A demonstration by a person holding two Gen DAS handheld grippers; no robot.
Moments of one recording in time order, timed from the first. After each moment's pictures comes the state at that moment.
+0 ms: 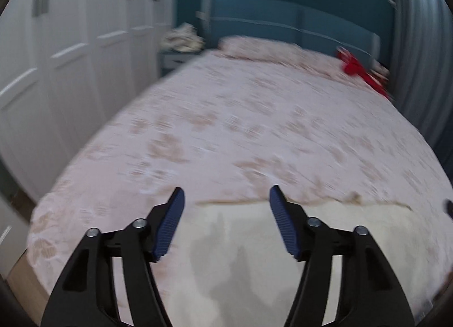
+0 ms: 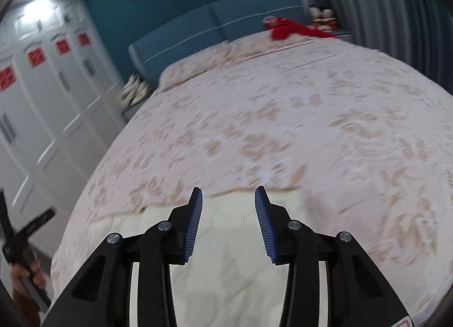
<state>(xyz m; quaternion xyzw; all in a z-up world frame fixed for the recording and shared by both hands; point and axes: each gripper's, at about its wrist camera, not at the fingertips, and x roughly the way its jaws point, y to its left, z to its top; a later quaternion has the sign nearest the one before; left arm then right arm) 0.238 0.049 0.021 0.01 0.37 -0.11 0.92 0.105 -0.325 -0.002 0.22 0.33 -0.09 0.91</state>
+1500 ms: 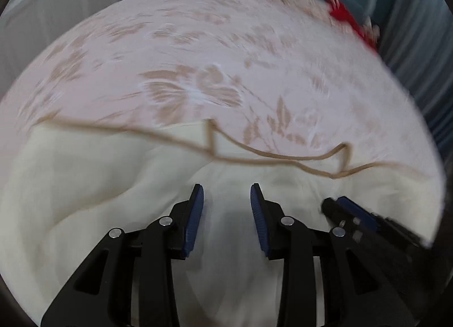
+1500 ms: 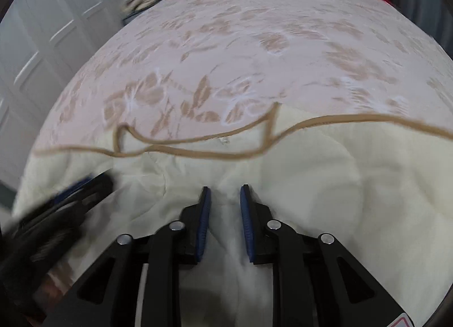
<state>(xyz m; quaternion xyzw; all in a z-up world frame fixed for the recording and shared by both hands) 0.280 -0.029 -0.102 -0.06 0.50 -0.14 0.85 0.244 -0.224 -0.126 0.17 0.50 -0.06 0.85</state>
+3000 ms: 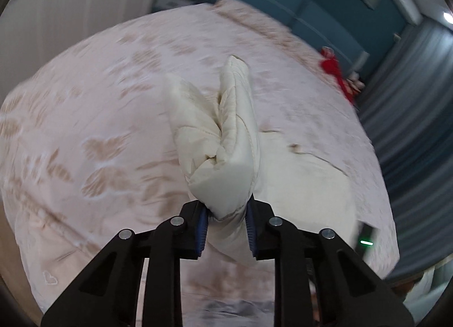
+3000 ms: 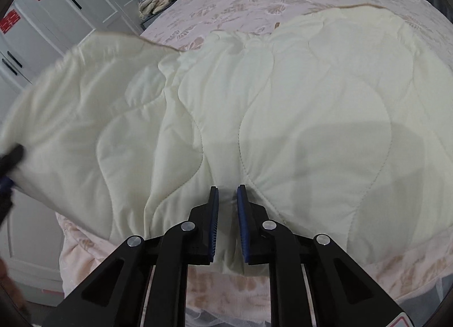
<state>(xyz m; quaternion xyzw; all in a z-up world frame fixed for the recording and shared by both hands) 0.119 0.082 0.017 -0.16 0.45 -0.17 0.86 0.084 -0.163 -0.120 0.23 0.50 0.00 0.83</state>
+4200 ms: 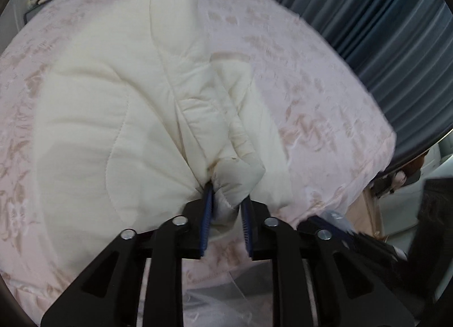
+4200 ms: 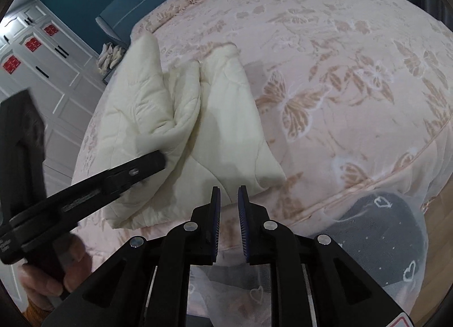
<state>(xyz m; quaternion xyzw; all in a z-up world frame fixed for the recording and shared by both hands) 0.057 -0.205 -0.032 0.04 0.52 -0.37 0.77 -0.069 -0.342 -0.058 0.32 0.44 -0.11 0.83</state>
